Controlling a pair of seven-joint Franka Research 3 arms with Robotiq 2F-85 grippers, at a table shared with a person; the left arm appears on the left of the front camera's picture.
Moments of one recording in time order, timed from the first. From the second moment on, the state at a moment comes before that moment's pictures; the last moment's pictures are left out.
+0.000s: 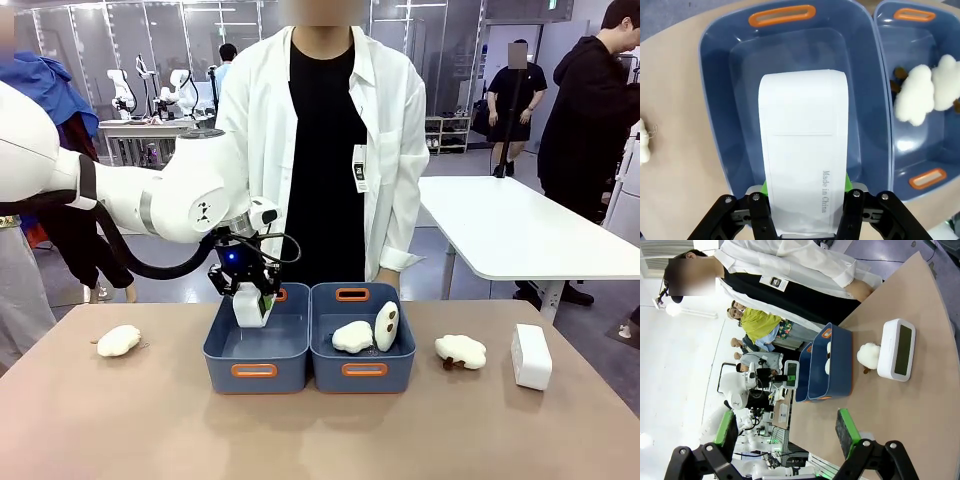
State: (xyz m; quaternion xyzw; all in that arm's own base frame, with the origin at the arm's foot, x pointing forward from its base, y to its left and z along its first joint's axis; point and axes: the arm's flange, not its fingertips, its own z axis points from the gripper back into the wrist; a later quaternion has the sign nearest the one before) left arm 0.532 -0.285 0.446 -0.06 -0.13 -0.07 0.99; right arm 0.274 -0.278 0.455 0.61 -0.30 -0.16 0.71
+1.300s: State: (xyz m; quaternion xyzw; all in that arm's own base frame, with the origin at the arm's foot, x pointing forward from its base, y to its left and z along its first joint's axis) left arm 0.597 -0.289 0.359 -0.03 -0.09 -0.01 1.00; right arm 0.274 -0.278 0.455 0.61 -0.30 -0.16 0.71
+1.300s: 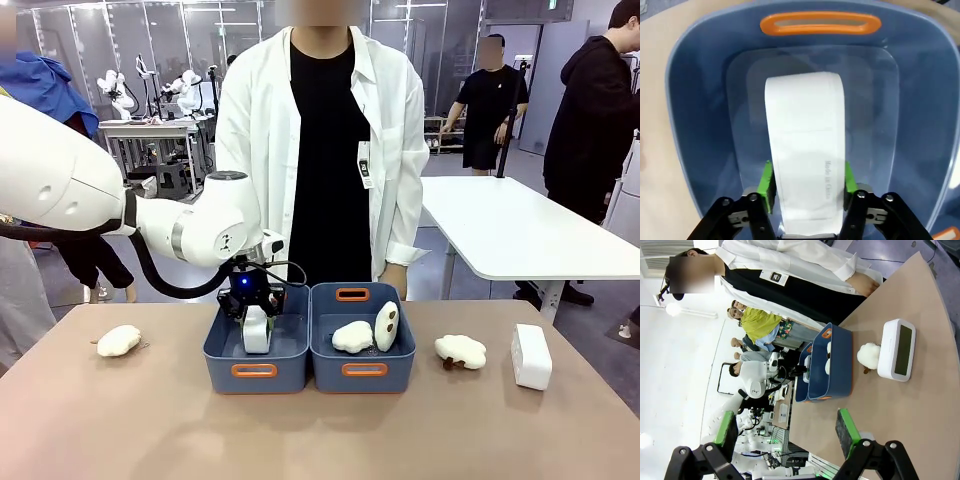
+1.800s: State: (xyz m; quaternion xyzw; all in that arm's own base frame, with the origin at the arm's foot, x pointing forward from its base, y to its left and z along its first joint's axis) left arm 0.591 -0.299 0.377 -0.03 -0.10 -0.02 0.99; right arm 0.274 -0.278 0.455 0.61 -0.30 -0.16 0.71
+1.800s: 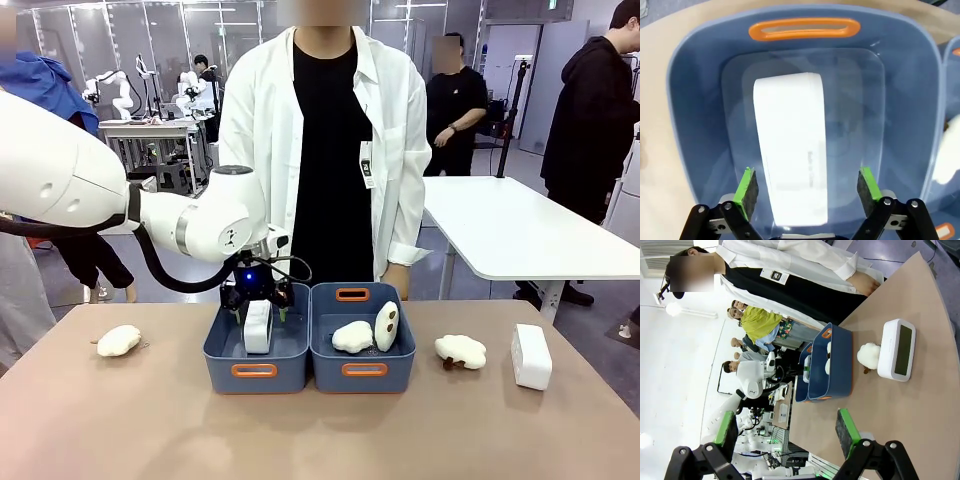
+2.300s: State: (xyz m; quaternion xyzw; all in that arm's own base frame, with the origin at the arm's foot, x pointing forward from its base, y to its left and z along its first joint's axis) left arm 0.575 -0.290 0.401 -0.03 -0.10 -0.02 0.99; right arm 0.274 -0.278 0.455 0.61 -0.30 -0.16 0.71
